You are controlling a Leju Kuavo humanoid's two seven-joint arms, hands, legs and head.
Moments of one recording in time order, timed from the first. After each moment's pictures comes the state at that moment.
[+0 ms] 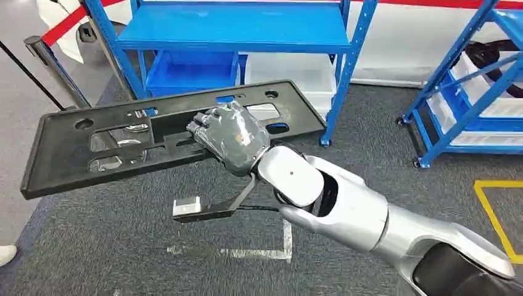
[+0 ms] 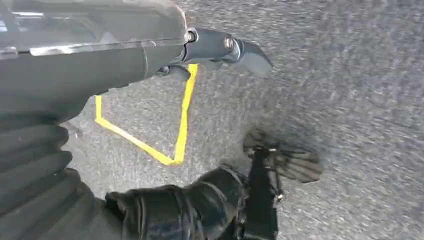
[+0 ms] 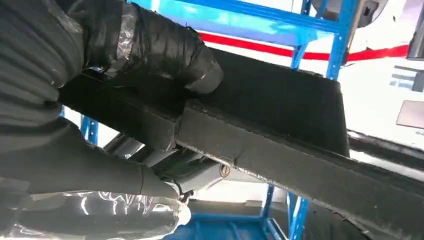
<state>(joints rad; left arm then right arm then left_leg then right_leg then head) -0.10 0.19 -0.69 -0.19 1.11 0.20 0.00 -0.99 -0.05 1.18 -1.37 1.02 0.05 0.09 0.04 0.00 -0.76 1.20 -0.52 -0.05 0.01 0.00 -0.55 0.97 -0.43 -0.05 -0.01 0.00</state>
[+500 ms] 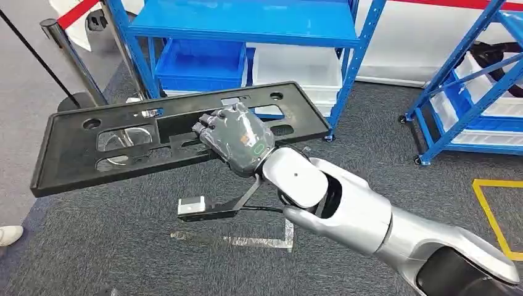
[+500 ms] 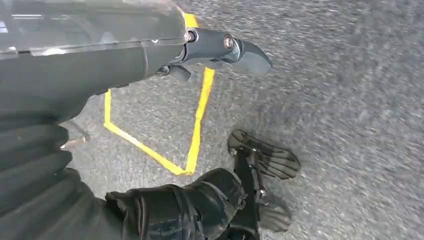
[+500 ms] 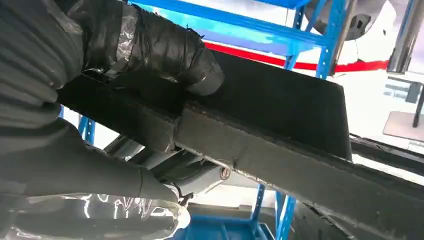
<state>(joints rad) -0.10 0.19 -0.69 -0.19 1.11 0.18 0.01 -0.98 -0.06 1.18 -1.37 1.02 0.05 0.09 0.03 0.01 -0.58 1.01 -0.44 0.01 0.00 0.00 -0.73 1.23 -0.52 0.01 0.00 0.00</state>
